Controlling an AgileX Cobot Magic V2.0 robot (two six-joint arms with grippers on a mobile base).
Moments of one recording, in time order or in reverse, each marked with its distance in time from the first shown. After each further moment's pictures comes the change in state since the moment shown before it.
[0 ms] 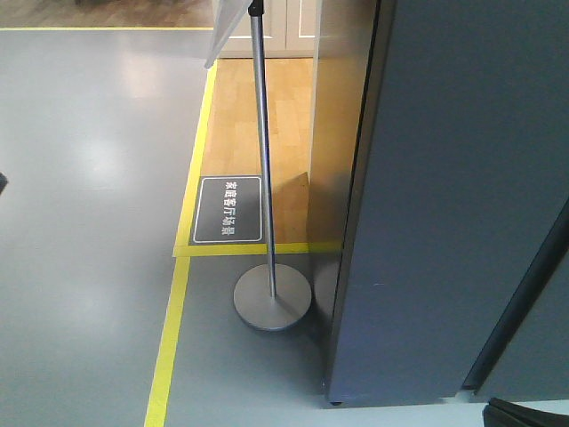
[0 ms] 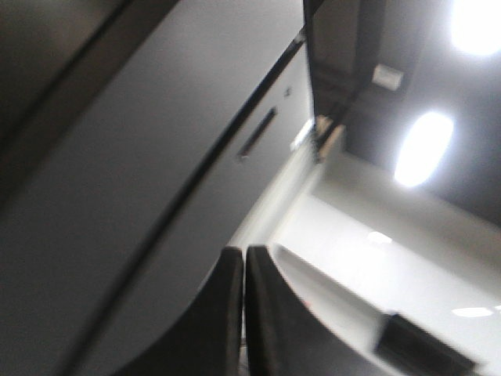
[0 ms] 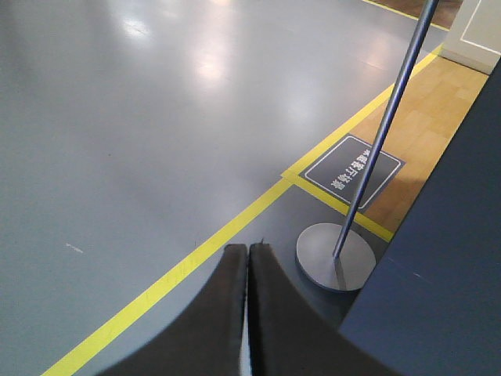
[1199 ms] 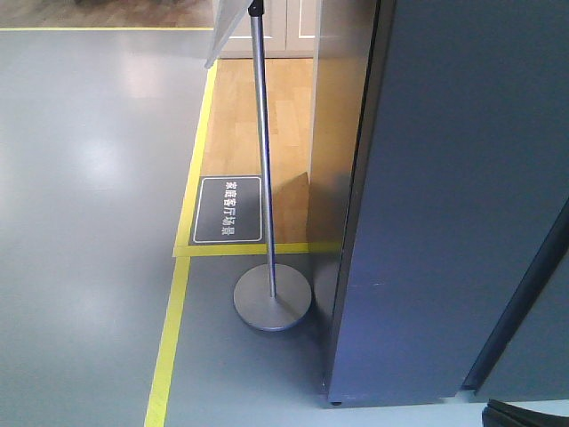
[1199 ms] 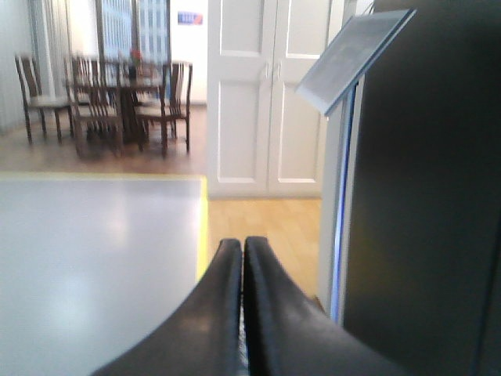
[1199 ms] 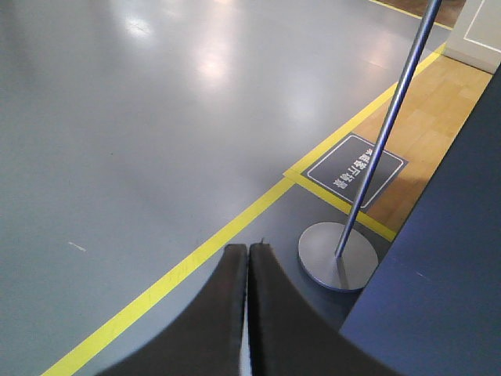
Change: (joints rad) left arm 0.000 -0.575 0.430 -0.749 0.910 1.552; right arm 0.000 0.000 0.000 0.001 0.006 0.000
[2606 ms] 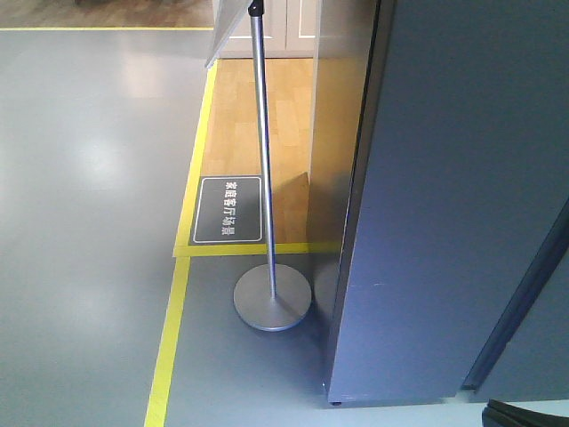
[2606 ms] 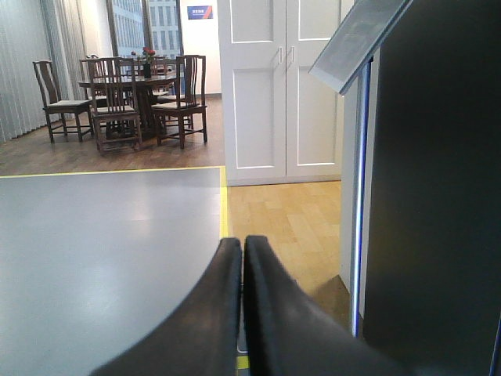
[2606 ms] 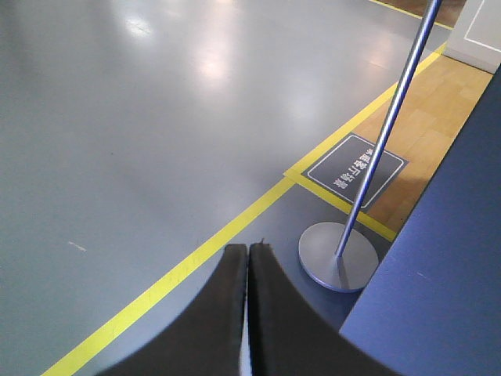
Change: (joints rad) left arm 0.000 -0.106 0.000 -0.009 0.158 0.044; right arm 0.000 0.000 0.000 0.000 0.001 0.000
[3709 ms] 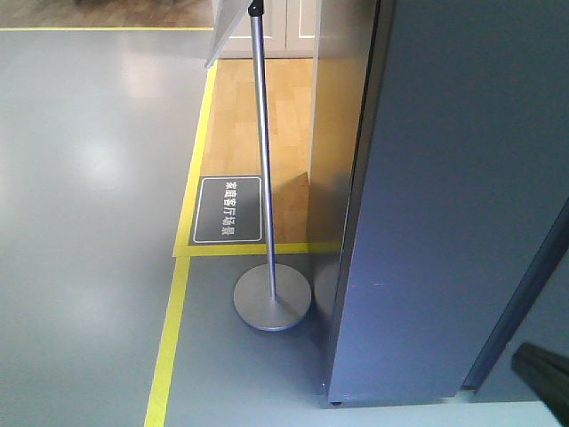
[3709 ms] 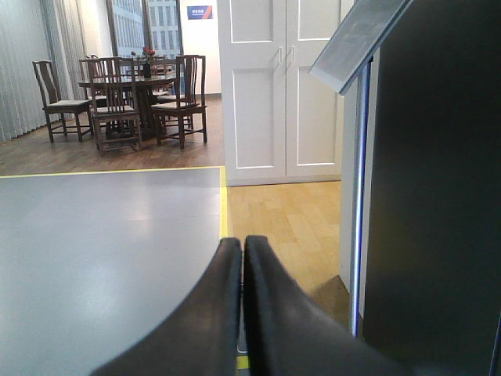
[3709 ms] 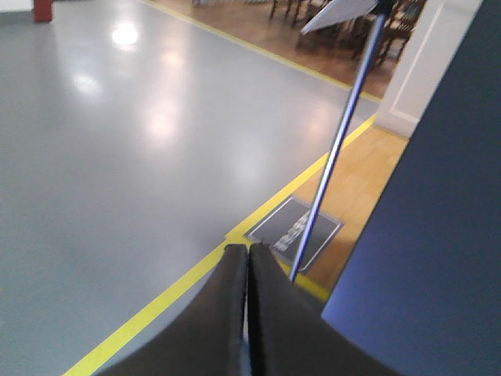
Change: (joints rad) left arm 0.000 0.000 0.000 0.000 0.000 -0.001; right arm 0.217 0.000 0.003 -0.043 -0.364 0.031
